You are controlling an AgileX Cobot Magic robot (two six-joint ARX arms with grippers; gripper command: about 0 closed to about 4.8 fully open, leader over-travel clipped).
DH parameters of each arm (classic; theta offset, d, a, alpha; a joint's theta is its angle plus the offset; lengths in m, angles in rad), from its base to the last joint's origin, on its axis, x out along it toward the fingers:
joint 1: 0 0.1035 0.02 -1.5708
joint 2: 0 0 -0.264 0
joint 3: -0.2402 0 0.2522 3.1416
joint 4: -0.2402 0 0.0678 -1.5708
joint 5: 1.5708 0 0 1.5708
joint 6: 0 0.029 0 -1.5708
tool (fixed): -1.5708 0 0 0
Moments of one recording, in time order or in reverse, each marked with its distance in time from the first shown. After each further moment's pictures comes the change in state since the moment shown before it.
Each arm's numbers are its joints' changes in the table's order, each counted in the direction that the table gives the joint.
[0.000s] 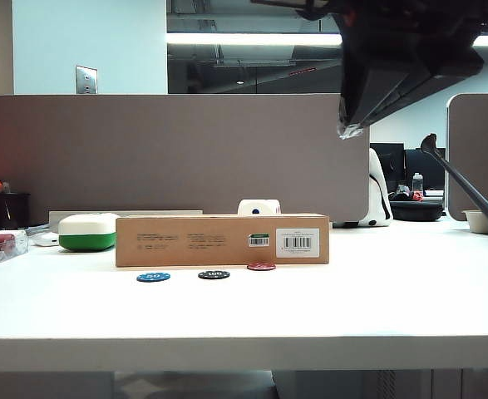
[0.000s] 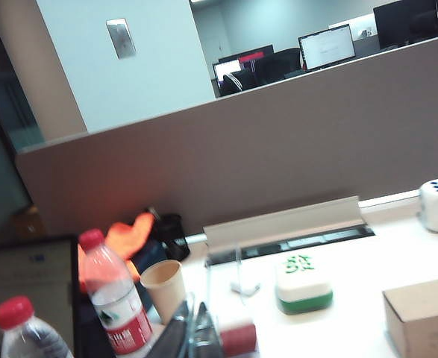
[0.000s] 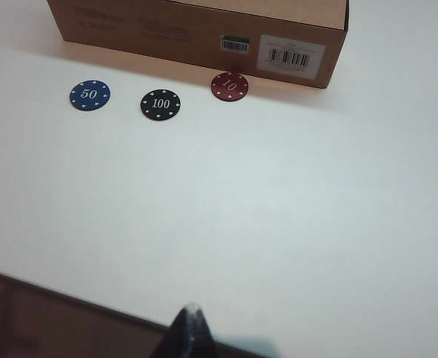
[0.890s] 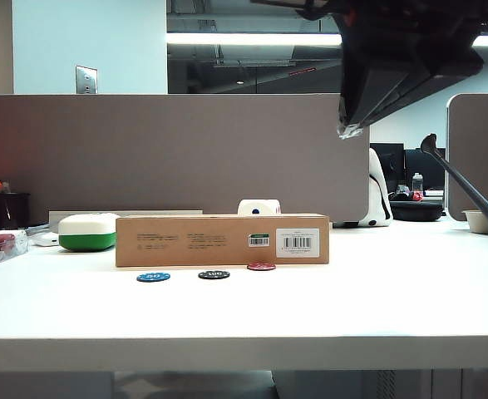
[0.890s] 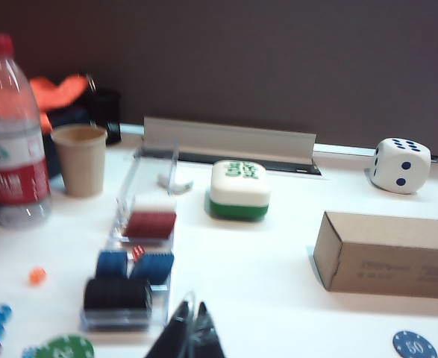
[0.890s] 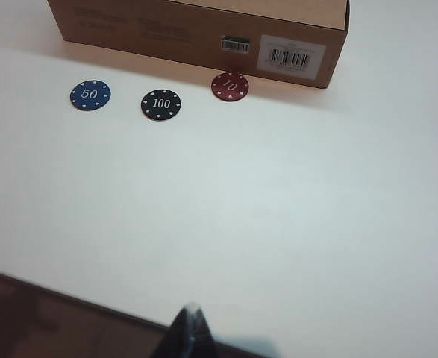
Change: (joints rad) left arm -0.002 -0.085 0.438 0.203 -0.012 -0.364; right arm 0.000 0.000 0.000 0.000 0.000 0.000
